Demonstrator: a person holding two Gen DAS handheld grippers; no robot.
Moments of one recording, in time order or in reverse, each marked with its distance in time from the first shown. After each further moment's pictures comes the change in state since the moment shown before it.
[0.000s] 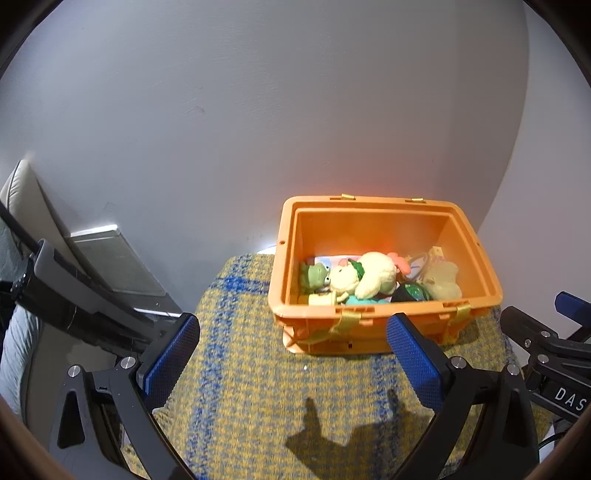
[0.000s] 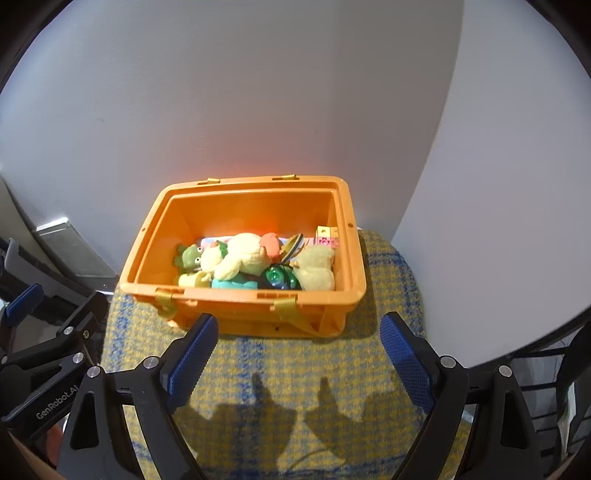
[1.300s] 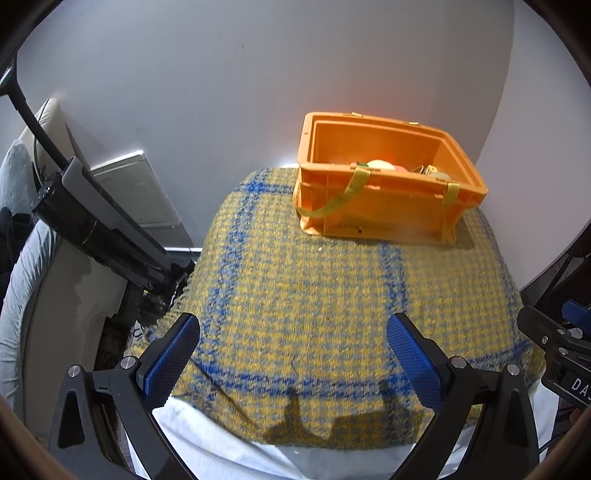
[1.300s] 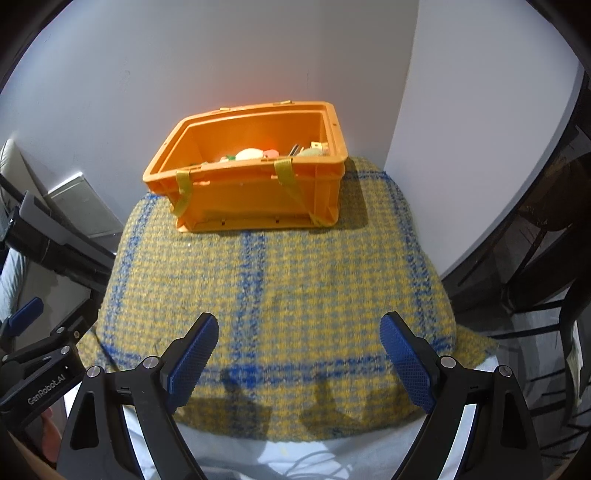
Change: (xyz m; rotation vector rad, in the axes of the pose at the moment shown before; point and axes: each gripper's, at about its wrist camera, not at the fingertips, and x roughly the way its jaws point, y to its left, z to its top) left arm -0.062 0.028 -0.128 0.018 0.143 -0.057; right arm -0.052 -0.007 -0.133 0.035 0.120 0.017
